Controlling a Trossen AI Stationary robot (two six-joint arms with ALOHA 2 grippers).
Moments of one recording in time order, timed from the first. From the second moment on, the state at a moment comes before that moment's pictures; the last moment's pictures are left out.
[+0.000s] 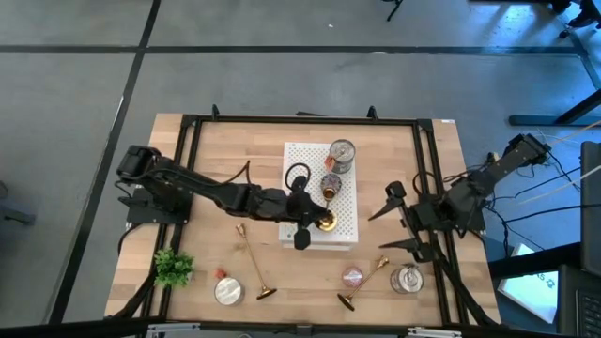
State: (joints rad) left arm -0.22 1.65 1.14 0.25 -0.30 -0.18; right arm 0.63 0.84 0.75 0.07 0.26 -0.07
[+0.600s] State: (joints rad) left arm -0.25 1.64 1.11 0.21 -0.42 -0.15; right arm 0.63 0.84 0.75 0.05 0.26 -0.10
